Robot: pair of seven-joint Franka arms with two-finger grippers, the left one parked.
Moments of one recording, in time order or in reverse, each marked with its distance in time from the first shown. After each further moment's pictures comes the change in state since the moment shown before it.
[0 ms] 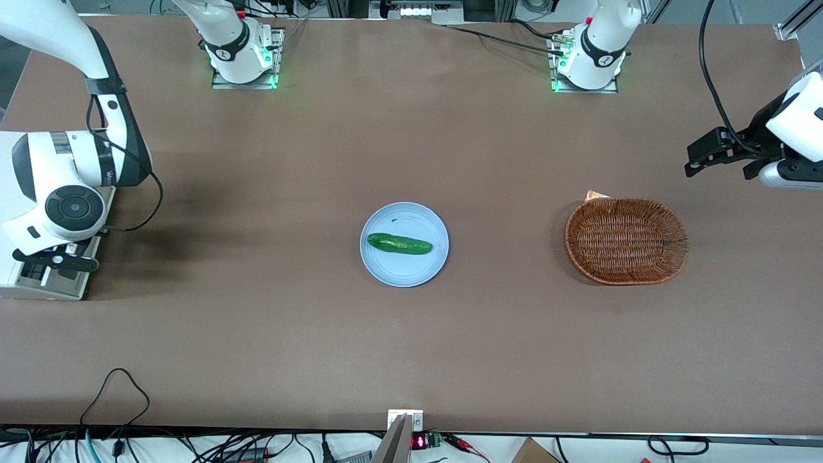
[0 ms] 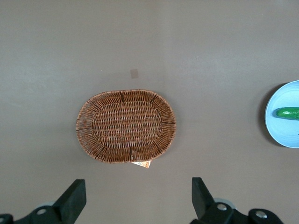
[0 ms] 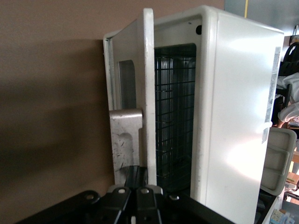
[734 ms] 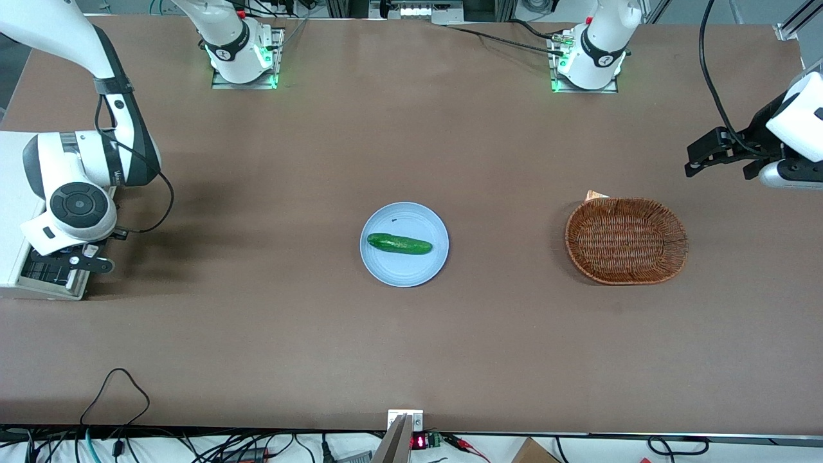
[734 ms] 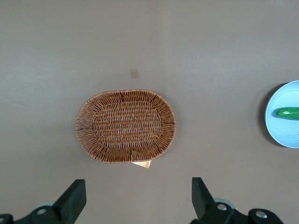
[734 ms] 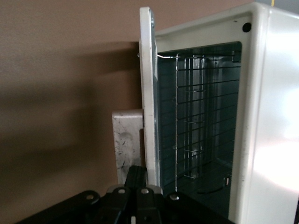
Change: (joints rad) arm 0.007 0.000 0.011 -0.023 0.092 0.059 0.001
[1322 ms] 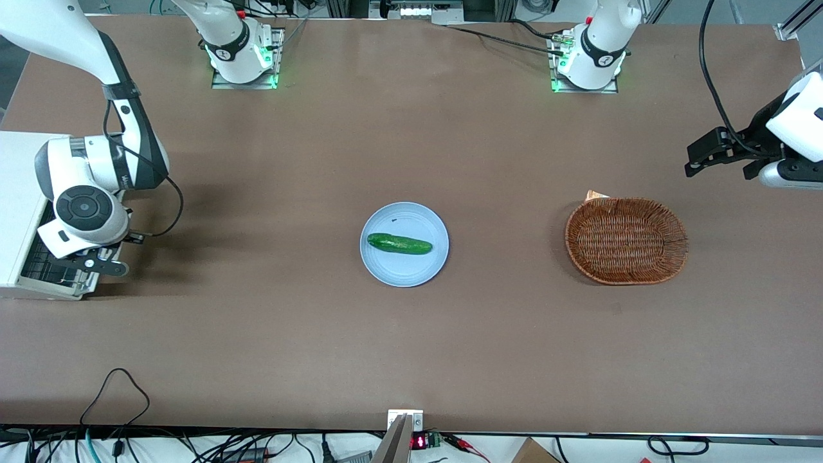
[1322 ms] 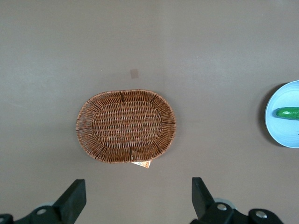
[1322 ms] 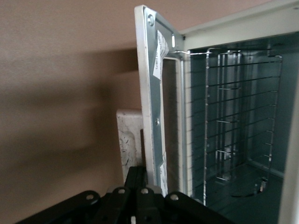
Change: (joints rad) arm 0.002 0.032 0.012 -0.007 0.085 0.055 0.009
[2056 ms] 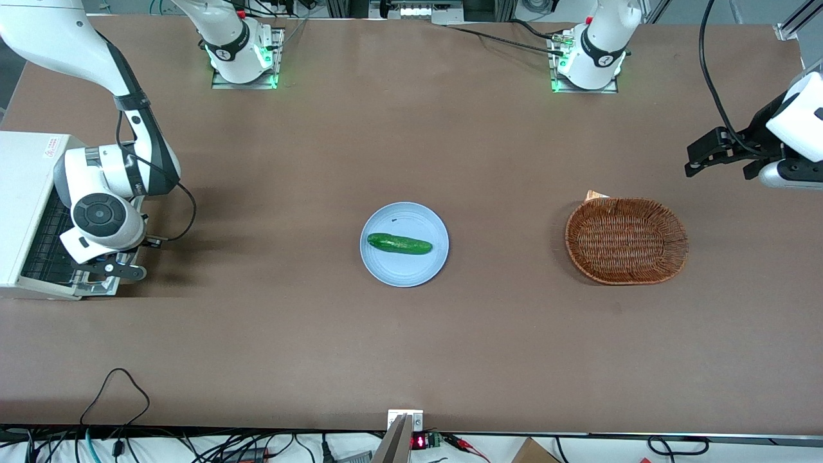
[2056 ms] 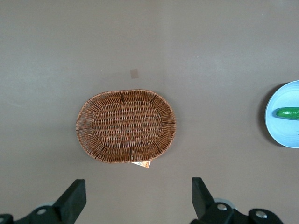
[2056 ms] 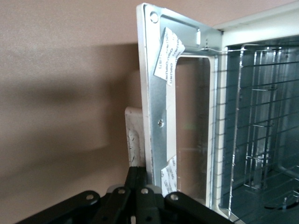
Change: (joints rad) arm 0.001 0.050 0.010 -0.005 0.022 0.051 0.004
